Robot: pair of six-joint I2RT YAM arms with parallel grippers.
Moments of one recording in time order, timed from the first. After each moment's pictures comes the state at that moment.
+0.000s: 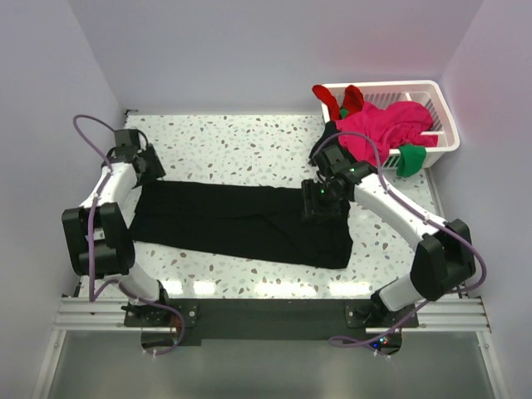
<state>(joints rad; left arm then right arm) 0.19 1.62 1.16 -0.45 -0.10 -0.27 0.51 1.47 1.18 -0.92 -0.16 0.43</state>
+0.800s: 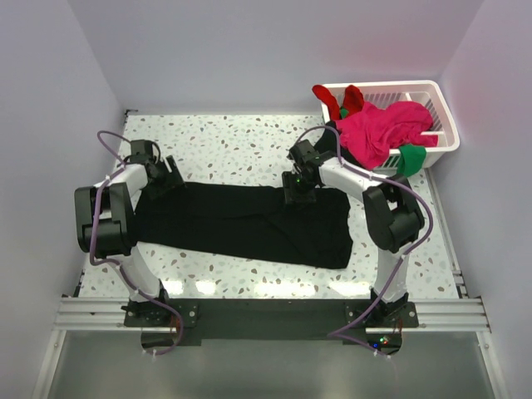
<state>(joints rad) 0.15 1.80 1.11 -0.36 0.16 -0.36 0.51 1.95 1.40 -0.67 -0.15 0.41</state>
